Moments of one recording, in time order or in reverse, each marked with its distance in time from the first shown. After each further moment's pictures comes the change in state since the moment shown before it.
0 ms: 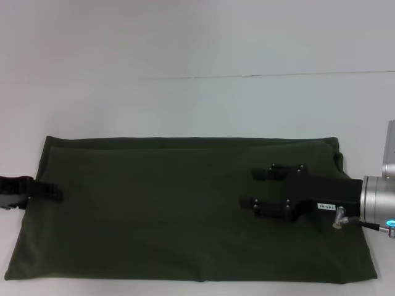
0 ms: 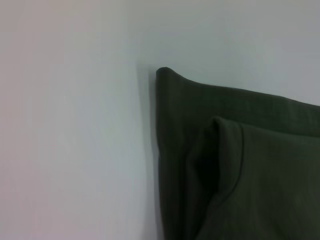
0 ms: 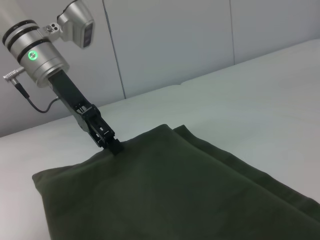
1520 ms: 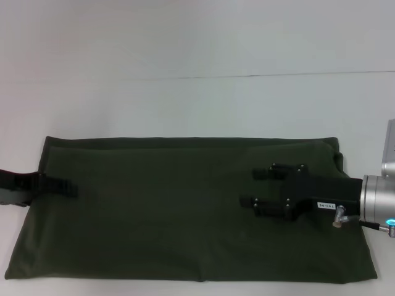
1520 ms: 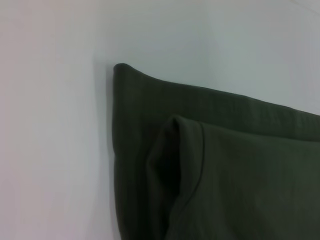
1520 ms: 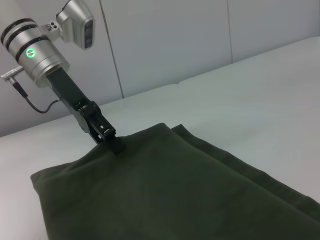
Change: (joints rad) left arm -0.021 0.009 -0.008 -0.050 -0.049 0.022 0.009; right arm 0.001 0.000 0.000 -0.002 -0.001 0.005 0.011
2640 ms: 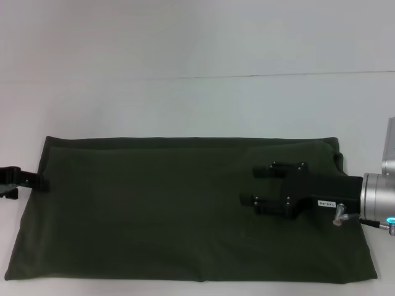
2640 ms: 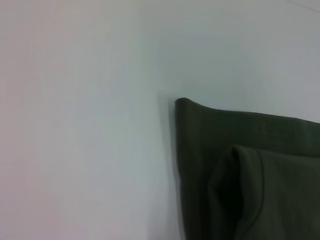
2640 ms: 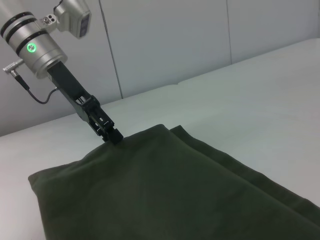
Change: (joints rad) left arm 0.009 0.009 0.001 0.072 0.079 -0.040 -0.014; right arm 0.003 -0.002 0.000 -0.003 0.001 0.000 0.000
